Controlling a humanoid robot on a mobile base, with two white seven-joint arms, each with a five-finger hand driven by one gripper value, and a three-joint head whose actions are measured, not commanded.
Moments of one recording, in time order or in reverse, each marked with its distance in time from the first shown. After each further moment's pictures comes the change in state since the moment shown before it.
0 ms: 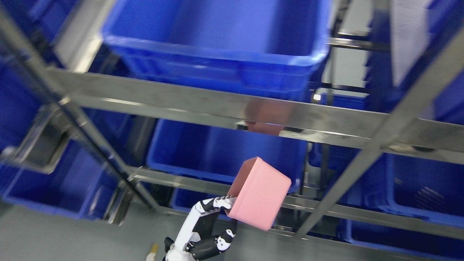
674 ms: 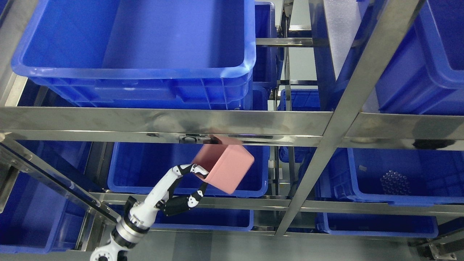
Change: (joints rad) left arm -0.283 0.130 0.222 0.170 -0.349 0.078 -0.059; right arm -0.001 0.000 0.000 0.000 0.000 0.000 0.000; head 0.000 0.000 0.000
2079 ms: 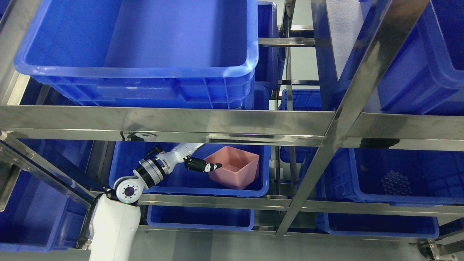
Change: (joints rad) left arm -0.371 -0.116 0.065 0.380 -0.525 0.125 0.040; right arm 0.000 0.000 0.000 0.000 0.000 0.000 0.000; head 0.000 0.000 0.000
